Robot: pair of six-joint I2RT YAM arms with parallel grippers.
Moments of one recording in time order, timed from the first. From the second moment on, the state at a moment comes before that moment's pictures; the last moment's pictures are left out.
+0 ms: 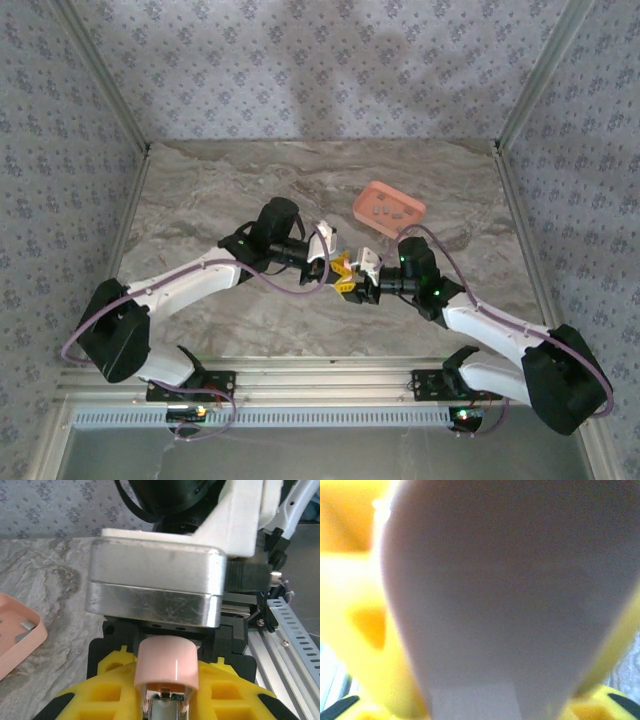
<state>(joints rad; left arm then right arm) -0.78 1.41 0.98 -0.10 0.82 0.40 0.59 1.10 0.43 0.28 -0.71 -0.31</state>
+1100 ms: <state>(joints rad) -0.69 1.71 1.16 -0.47 -0.20 -0.55 0.56 0.94 0.36 0.15 -0.33 0.12</state>
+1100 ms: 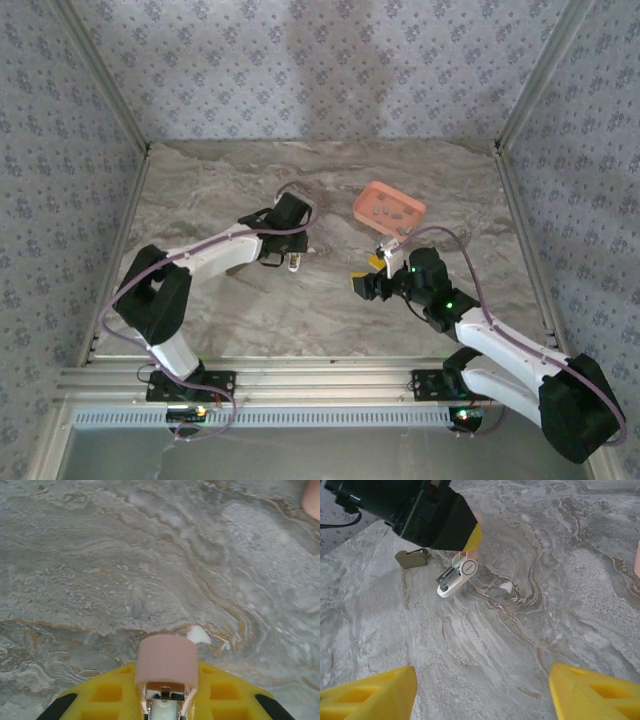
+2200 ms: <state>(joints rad) -0.69 1.86 1.30 -0.60 -0.25 -0.62 0.57 0.94 0.36 0.14 -0.32 0.14</state>
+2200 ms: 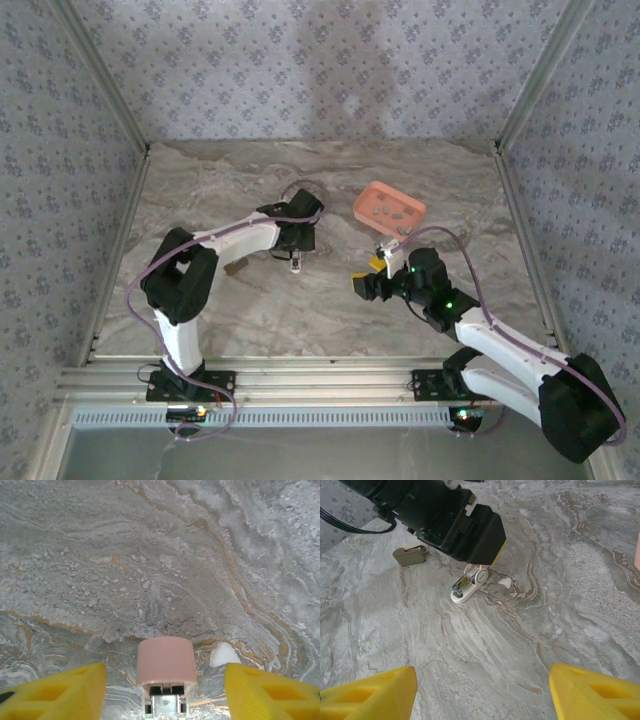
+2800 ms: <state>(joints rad) -0.38 1.43 0.94 -0.64 -0.19 -0.54 0.58 0.96 0.36 0.14 -0.32 0.13</state>
